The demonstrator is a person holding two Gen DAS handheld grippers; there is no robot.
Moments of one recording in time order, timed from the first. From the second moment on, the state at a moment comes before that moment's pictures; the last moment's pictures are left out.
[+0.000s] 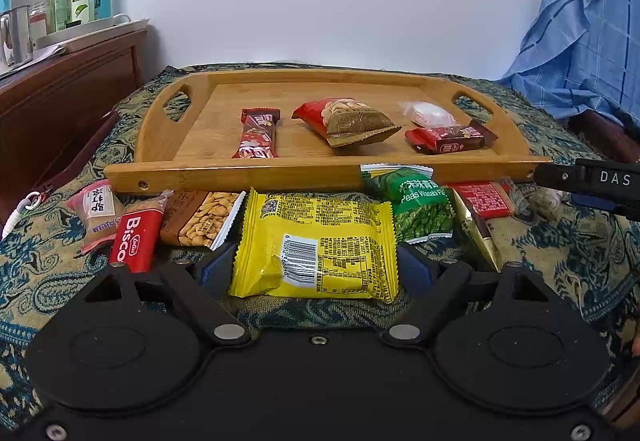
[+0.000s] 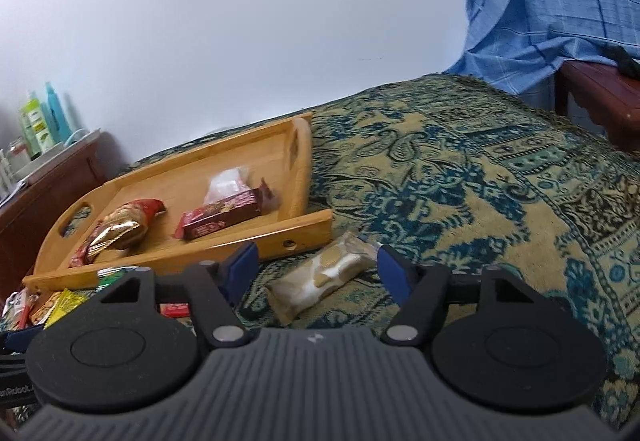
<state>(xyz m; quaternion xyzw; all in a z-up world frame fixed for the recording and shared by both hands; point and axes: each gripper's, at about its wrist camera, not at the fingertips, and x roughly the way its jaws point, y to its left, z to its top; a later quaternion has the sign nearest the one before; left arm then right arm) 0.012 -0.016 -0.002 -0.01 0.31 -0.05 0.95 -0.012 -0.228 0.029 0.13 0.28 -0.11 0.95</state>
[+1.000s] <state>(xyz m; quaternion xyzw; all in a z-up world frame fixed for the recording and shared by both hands) -0.013 -0.023 0.018 0.01 0.25 -0.03 0.97 -0.024 -0.240 0.036 0.18 0.23 -0.15 0.94</state>
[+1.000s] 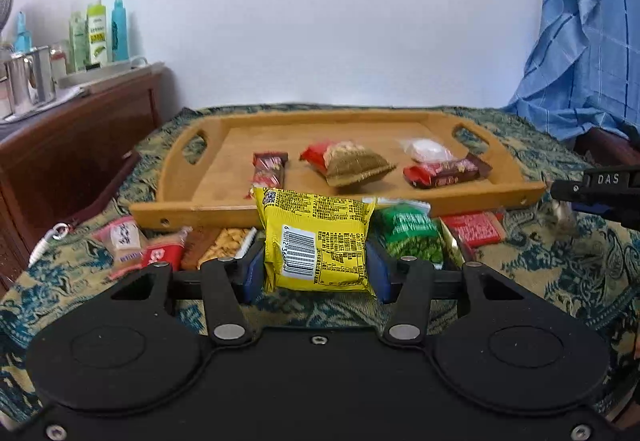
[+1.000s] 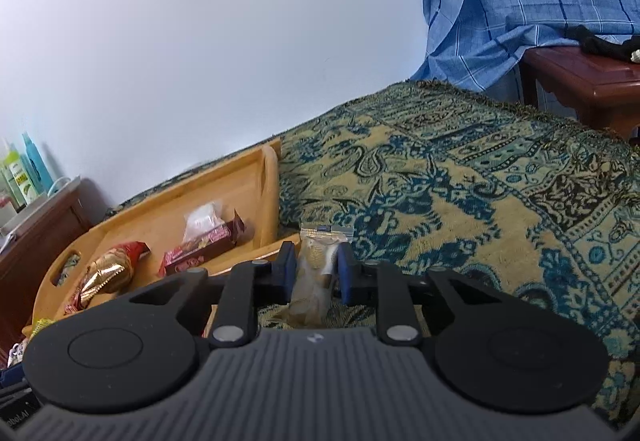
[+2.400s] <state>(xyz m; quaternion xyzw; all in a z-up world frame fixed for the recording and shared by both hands) 0.178 0.050 0.060 -0.04 0.26 0.00 0.96 0.121 -0.242 0.069 0.10 0.24 -0.02 0.96</state>
